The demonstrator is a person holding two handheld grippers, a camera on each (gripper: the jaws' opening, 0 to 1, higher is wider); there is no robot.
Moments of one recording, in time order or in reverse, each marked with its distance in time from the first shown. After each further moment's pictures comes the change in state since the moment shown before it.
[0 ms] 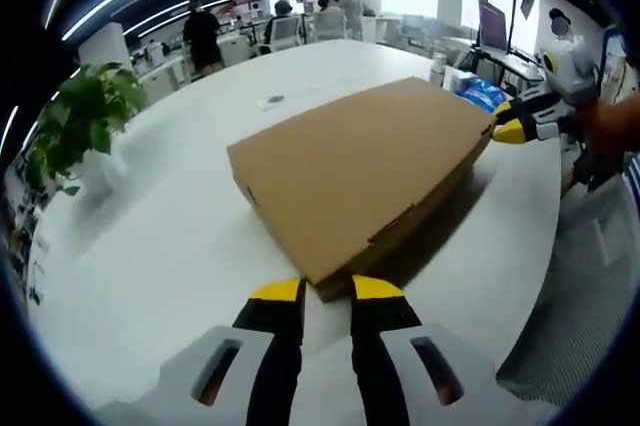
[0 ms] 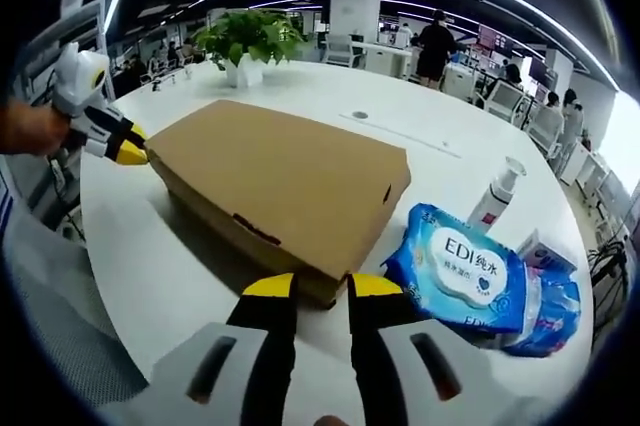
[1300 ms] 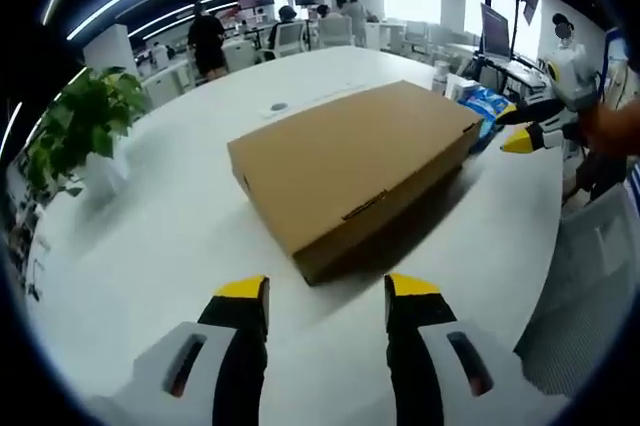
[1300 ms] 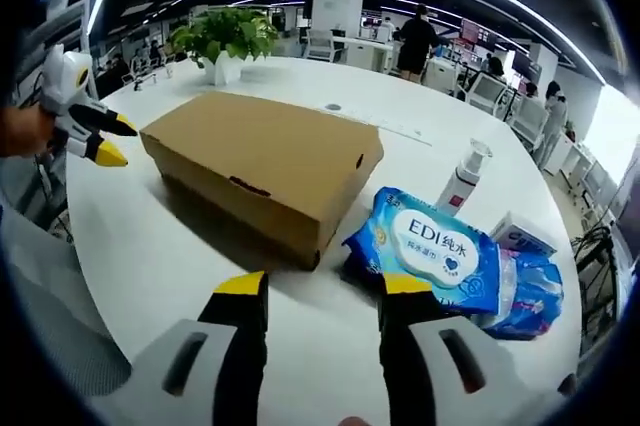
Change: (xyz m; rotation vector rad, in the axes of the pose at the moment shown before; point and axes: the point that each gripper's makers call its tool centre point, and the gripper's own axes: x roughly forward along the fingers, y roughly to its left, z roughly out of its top) left arm -0.008 -0.007 0.003 -0.016 -0.033 0.010; right arm -0.027 -0.027 -0.020 0.043 0.021 -0.096
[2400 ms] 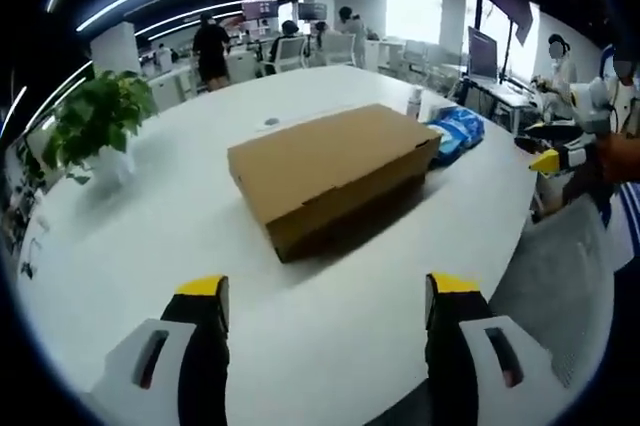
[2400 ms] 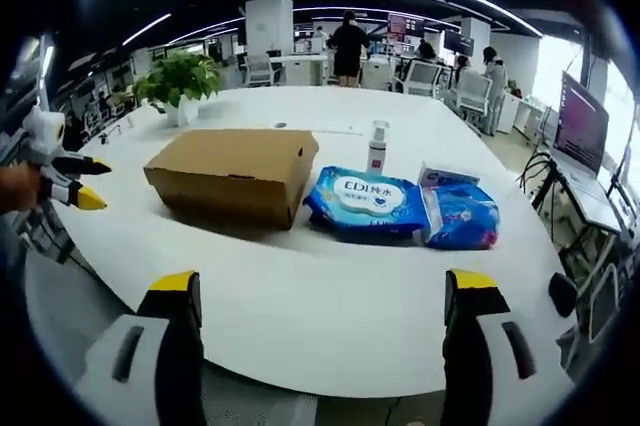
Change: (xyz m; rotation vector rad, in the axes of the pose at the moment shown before) left arm -0.065 -0.035 -0.009 -0.062 -0.073 -0.029; right arm -0.122 -0.002 -0.037 0.220 -0.070 -0.163
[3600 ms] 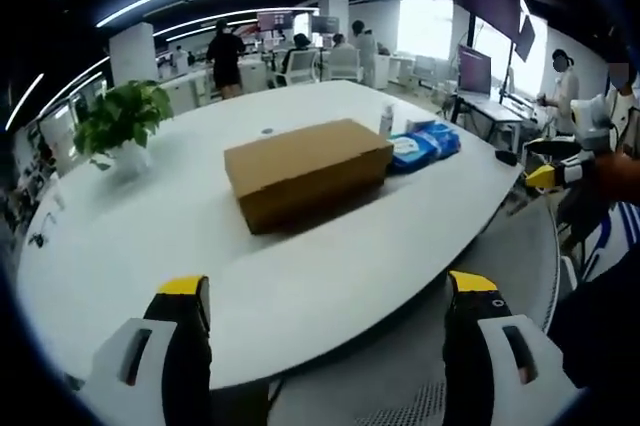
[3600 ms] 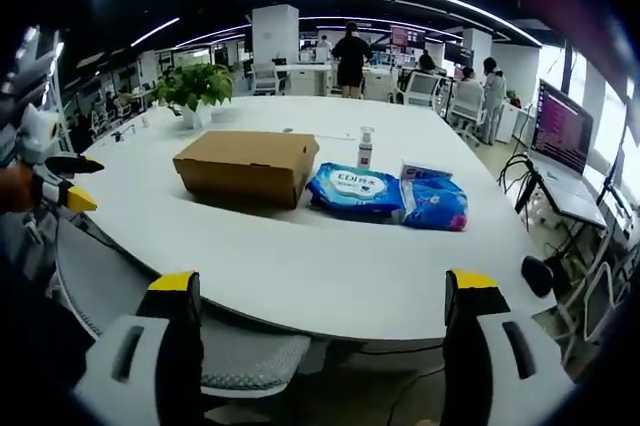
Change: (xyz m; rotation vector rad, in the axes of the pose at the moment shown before) left arm -0.082 -0.085 -0.016 -0.048 -0.060 0.049; right arm -0.086 -0.010 -0.030 -0.016 -0.035 0.034
